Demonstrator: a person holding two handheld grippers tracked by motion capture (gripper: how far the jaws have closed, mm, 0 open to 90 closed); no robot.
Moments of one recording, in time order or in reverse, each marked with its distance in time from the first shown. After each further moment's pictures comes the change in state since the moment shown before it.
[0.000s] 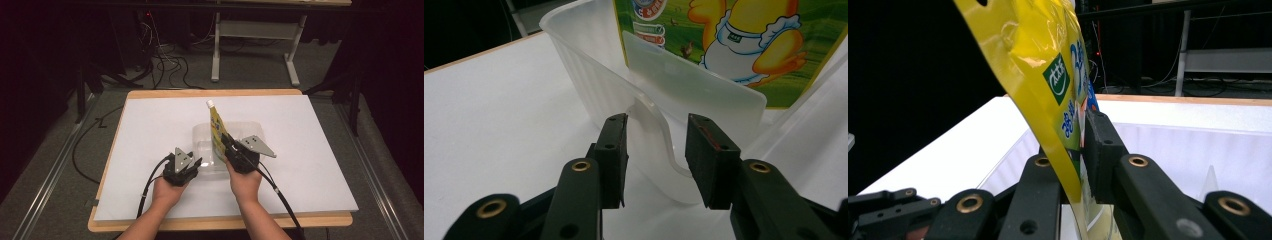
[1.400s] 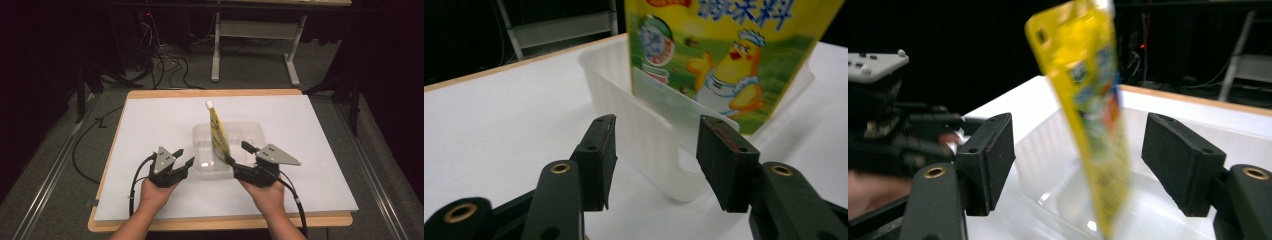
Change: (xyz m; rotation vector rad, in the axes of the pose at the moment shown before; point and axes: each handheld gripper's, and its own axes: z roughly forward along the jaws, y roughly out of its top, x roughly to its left) left arm 0.029 0.009 -0.047 -0.111 -0.035 -0.090; right arm -0.021 0.016 -0.067 0.059 0.172 -0.112
